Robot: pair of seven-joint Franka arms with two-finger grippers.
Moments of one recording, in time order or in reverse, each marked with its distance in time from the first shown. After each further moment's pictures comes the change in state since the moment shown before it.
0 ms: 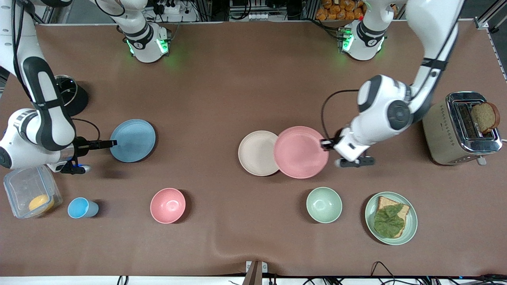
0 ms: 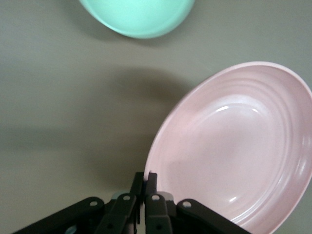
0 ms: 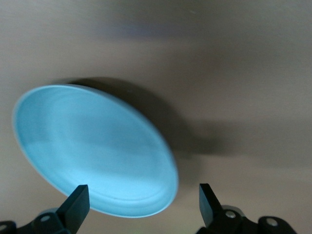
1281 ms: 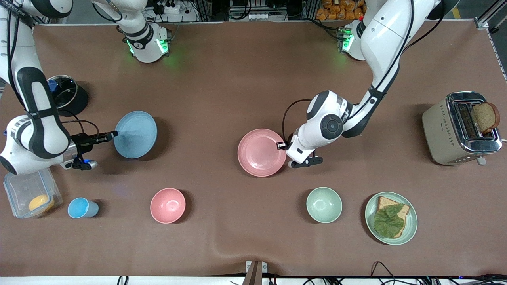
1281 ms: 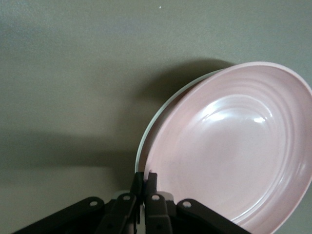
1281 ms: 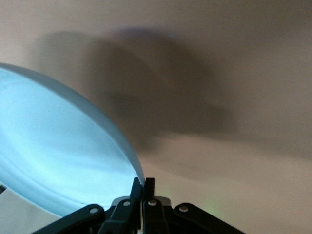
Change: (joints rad) left arm -0.163 0.249 0.013 0.083 0.019 0.165 -0.179; right arm -0.017 0.060 0.027 0.102 0.082 -0.277 -0.023
